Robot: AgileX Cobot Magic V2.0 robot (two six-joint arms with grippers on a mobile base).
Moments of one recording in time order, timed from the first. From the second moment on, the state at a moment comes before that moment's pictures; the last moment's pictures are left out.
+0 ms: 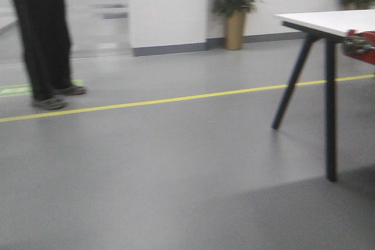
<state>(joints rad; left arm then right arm) -0.07 -0.02 0.03 -0.07 0.07 0.03 0.50 -0.02 -0.49 -0.26 0.47 0.41</state>
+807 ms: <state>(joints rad) -0.07 -0.02 0.03 -0.07 0.07 0.03 0.50 -0.02 -0.49 -0.26 0.47 0.41</state>
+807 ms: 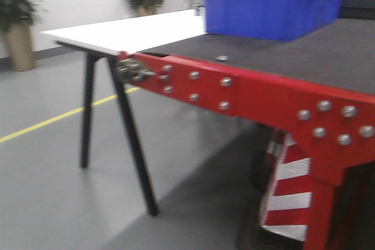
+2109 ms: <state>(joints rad) -0.07 -0.02 0.03 -0.07 0.07 0.03 0.50 -0.02 -0.49 -0.26 0.46 0.41</state>
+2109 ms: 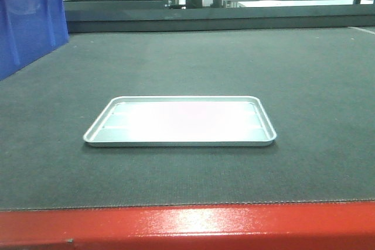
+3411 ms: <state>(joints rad) -0.07 -0.02 0.03 -0.07 0.07 0.03 0.50 0.98 -0.50 -0.27 -0.40 0.42</state>
